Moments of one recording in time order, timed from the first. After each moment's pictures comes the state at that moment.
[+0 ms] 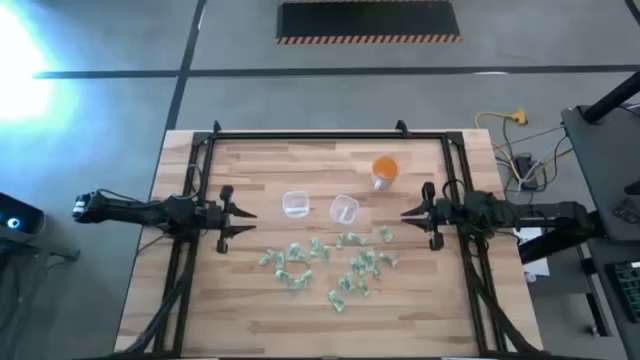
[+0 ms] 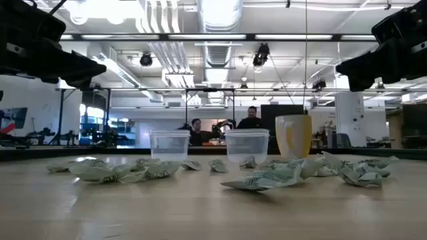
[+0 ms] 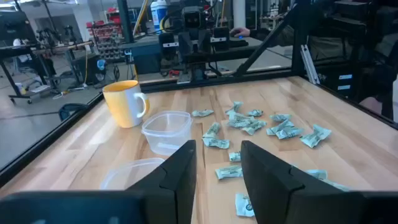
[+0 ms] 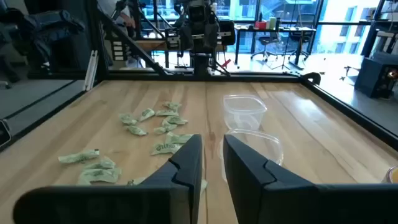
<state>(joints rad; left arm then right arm) -0.12 0.17 0.01 0.04 -0.10 0.09 -0.01 0.13 0.01 0.03 -0.05 0.02</state>
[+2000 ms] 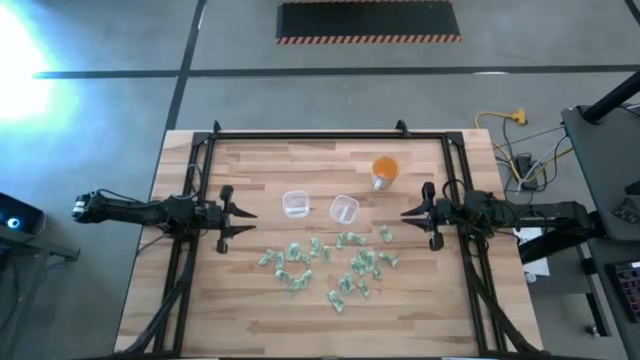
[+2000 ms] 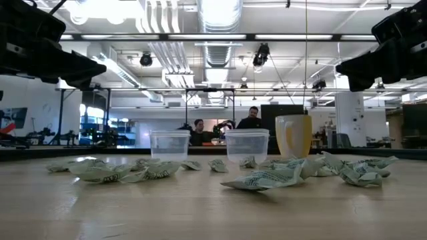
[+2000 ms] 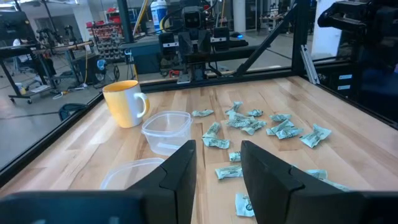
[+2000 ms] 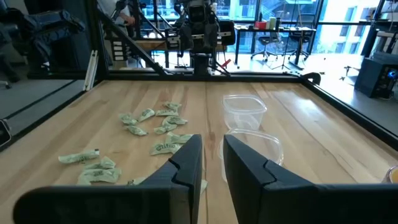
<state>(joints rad) -0.12 0.17 0.01 0.04 -0.10 0.09 -0.01 0.13 0.01 0.03 -0.05 0.02</state>
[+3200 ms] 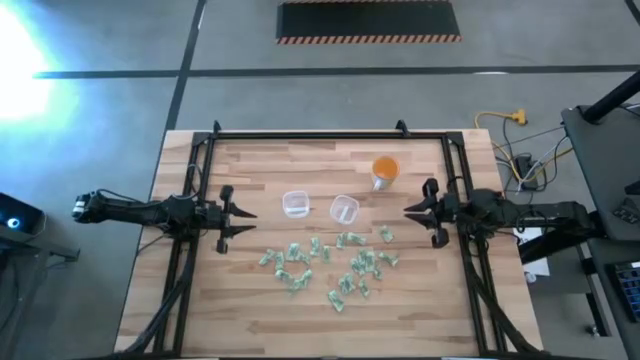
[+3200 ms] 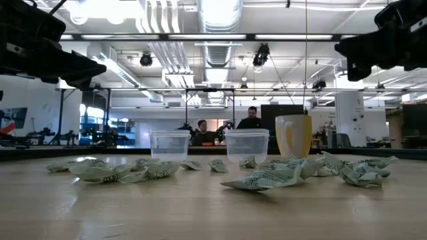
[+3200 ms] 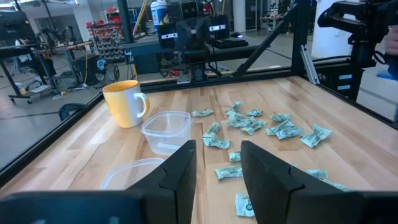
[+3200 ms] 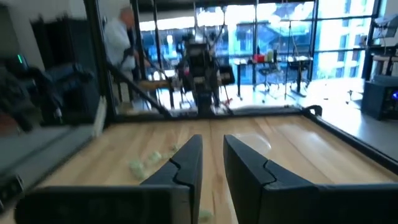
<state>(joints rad) -0.12 0.16 0.01 0.04 -0.10 0.09 -0.01 0.13 0.01 0.22 -0.05 0.11</state>
